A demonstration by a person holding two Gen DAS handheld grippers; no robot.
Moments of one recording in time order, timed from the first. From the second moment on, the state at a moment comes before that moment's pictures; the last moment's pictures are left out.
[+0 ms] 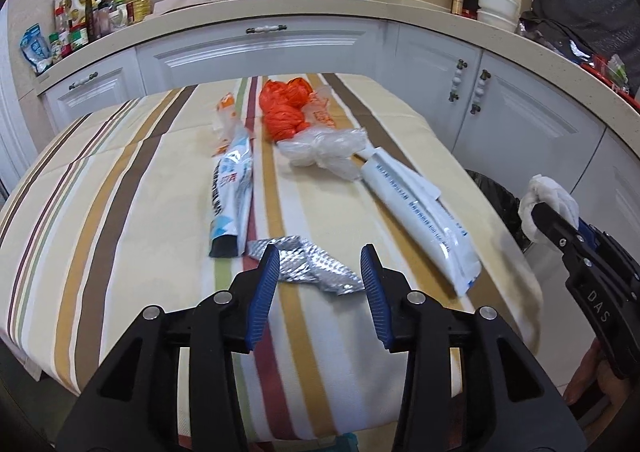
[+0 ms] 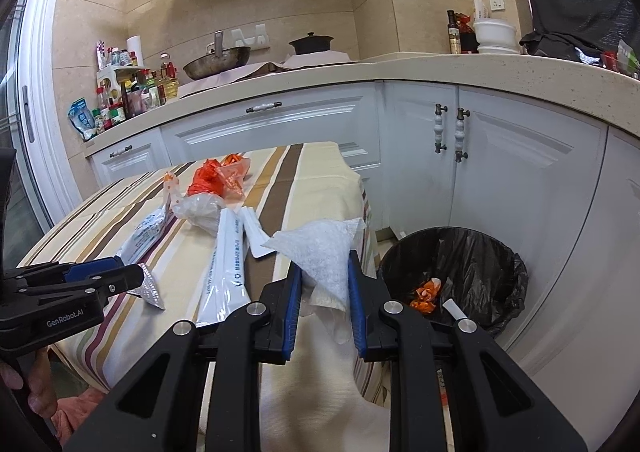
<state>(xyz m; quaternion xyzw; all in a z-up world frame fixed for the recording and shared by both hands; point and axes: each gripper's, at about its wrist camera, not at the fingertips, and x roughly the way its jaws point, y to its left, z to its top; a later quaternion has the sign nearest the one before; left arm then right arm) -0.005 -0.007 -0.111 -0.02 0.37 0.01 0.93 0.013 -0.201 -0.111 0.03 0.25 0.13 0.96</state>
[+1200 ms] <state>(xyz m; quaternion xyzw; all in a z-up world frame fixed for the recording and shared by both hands) -0.009 -0.018 -0.107 -0.01 0.36 -0.02 0.93 0.013 -0.199 -0.106 0.03 0.25 0.12 0.96</state>
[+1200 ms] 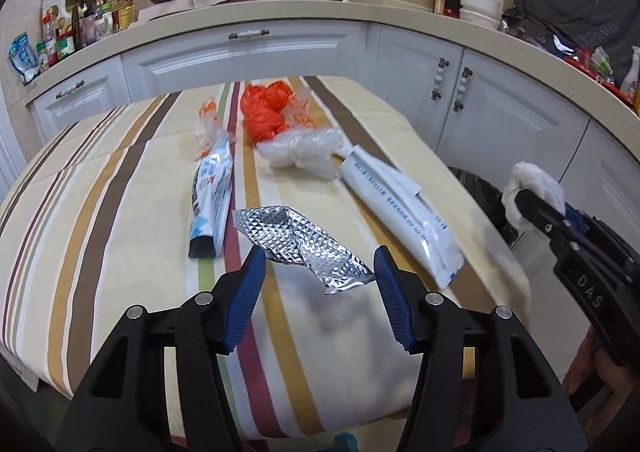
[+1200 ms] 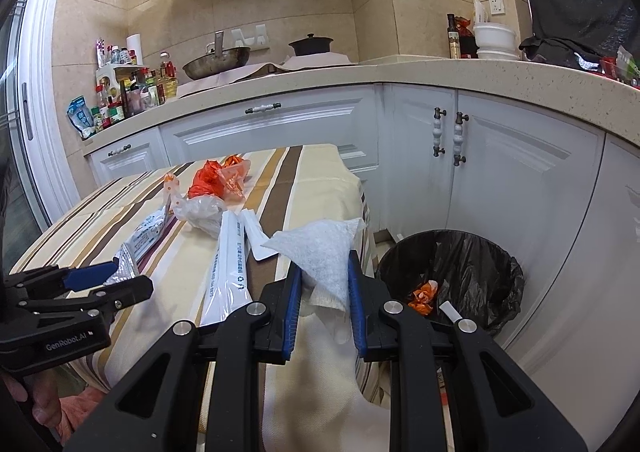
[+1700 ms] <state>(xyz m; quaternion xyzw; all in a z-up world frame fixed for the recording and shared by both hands) 0.042 -0.092 -0.071 0.01 0.31 -0.08 0.95 0.031 -0.254 -0.088 0.02 0.22 0.05 0.97</state>
